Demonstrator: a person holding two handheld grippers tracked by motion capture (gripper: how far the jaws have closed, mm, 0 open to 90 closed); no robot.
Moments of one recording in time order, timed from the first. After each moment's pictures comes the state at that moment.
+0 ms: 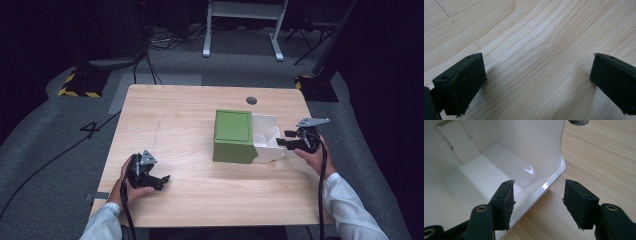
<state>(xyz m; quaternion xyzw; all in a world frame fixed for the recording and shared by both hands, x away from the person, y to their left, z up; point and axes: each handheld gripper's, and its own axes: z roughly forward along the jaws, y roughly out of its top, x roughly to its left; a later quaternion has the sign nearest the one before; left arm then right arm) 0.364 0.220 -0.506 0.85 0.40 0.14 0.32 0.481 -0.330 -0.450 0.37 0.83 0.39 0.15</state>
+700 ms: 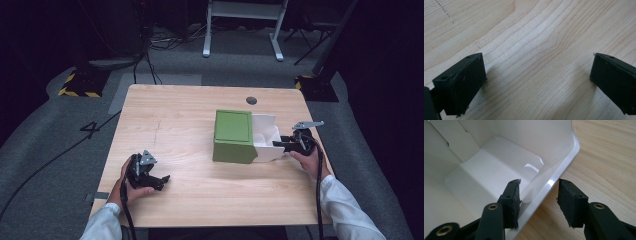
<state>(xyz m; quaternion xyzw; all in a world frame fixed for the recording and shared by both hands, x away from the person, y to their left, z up) 0.364 0.220 -0.506 0.85 0.39 0.14 0.32 0.482 -0.322 -0.468 0.40 0.82 0.39 0.11</state>
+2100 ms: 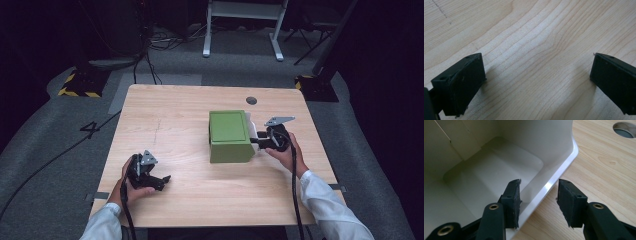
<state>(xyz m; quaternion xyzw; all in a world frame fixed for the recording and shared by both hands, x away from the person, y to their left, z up) 0.364 0.218 -0.506 0.85 0.39 0.14 0.32 0.485 -0.234 -0.454 0.35 0.85 0.37 0.14</state>
